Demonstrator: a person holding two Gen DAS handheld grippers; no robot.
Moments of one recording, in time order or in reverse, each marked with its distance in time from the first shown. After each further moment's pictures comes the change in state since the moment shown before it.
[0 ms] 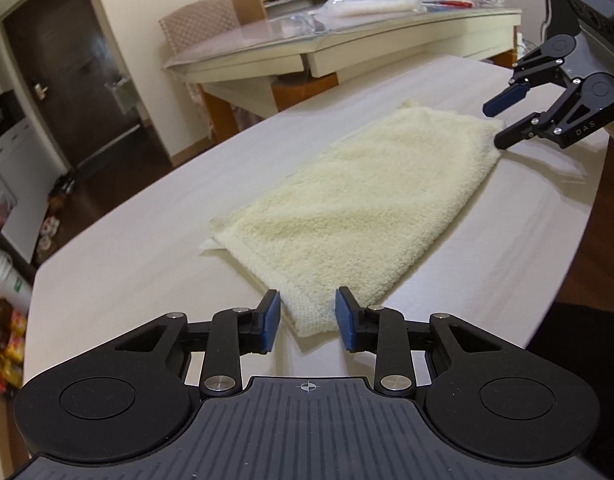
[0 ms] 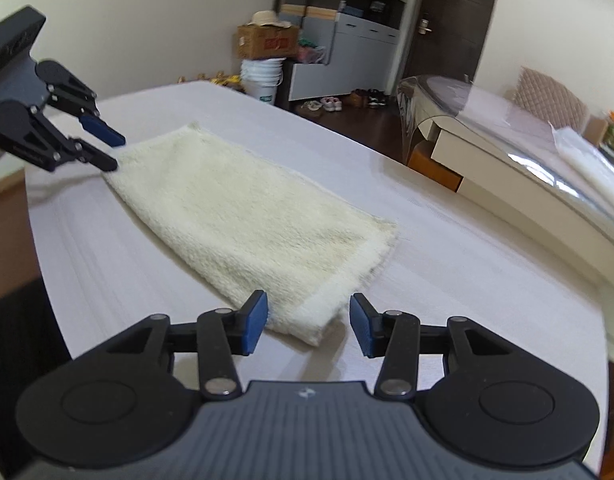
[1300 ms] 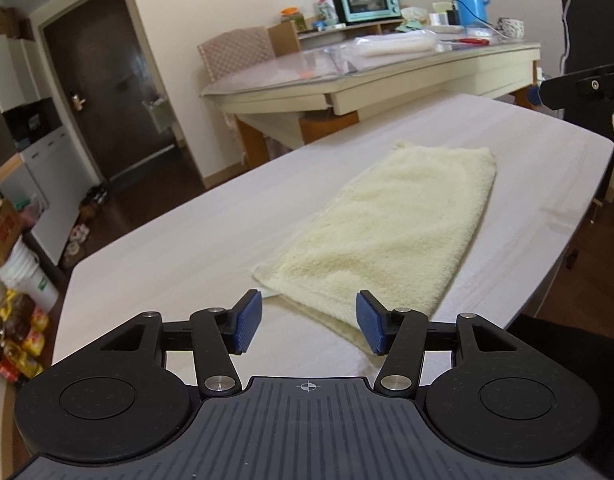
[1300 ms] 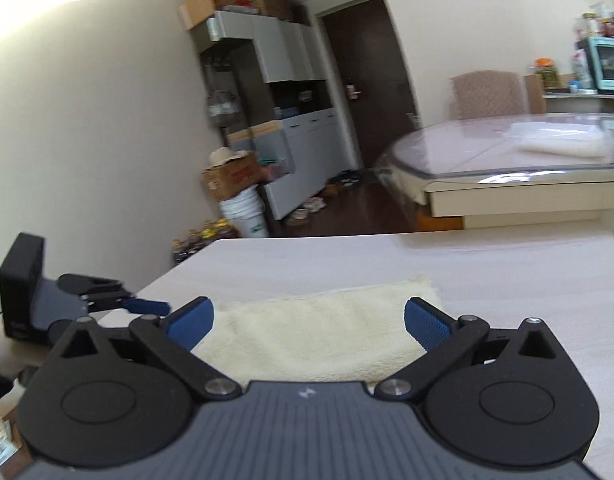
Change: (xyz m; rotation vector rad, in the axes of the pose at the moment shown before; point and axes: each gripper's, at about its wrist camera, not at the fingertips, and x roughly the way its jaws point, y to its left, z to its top) left arm -0.044 -0.003 -0.008 -0.035 -0.106 0.102; right arm -0.070 0.042 0.014 0.599 -0.353 0.041
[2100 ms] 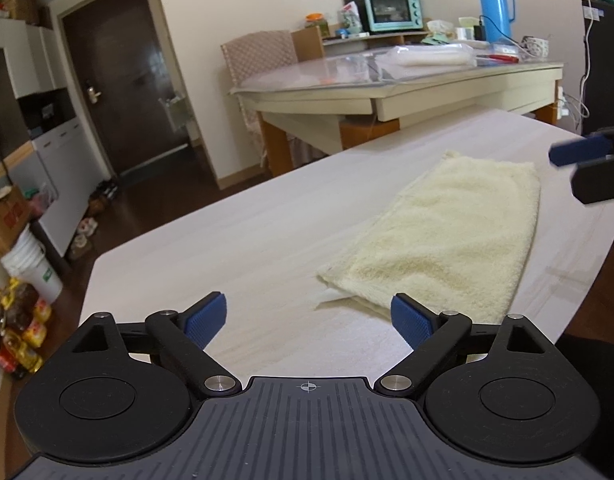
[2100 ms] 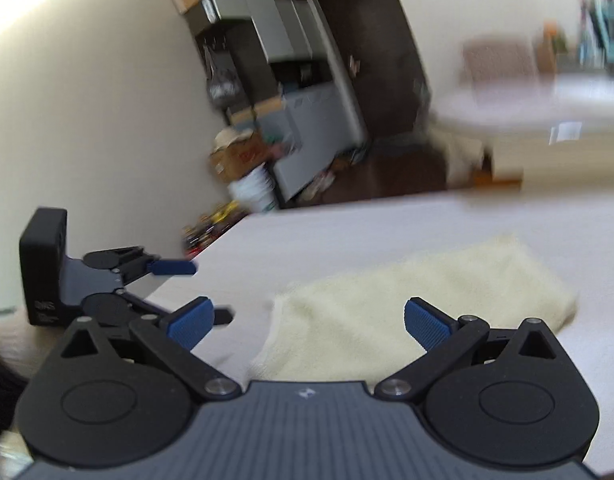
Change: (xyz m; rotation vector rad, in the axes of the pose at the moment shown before) left arm 0.014 0.052 -0.007 -0.043 -0.024 0.000; right arm 0.058 0.076 -0.017 -0.056 0.047 -0.021
